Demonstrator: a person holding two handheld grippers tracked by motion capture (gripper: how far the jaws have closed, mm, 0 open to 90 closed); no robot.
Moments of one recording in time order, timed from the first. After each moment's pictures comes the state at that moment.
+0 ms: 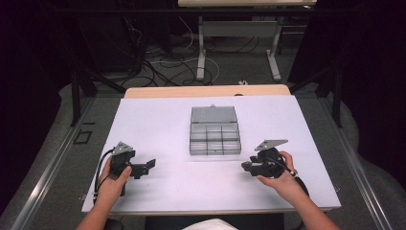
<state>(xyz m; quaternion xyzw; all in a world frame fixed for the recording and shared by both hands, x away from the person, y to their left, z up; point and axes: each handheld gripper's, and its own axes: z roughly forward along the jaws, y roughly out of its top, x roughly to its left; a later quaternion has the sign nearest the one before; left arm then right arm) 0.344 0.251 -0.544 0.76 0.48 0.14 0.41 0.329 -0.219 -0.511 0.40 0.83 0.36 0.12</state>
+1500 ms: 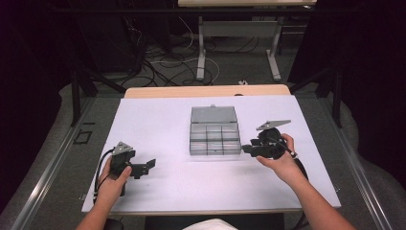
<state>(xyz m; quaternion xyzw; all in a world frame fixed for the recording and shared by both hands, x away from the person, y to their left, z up) 0.344 0.251 -0.544 0.76 0.48 0.14 0.41 0.364 -0.219 -0.474 0.43 0.81 0.37 0.13</state>
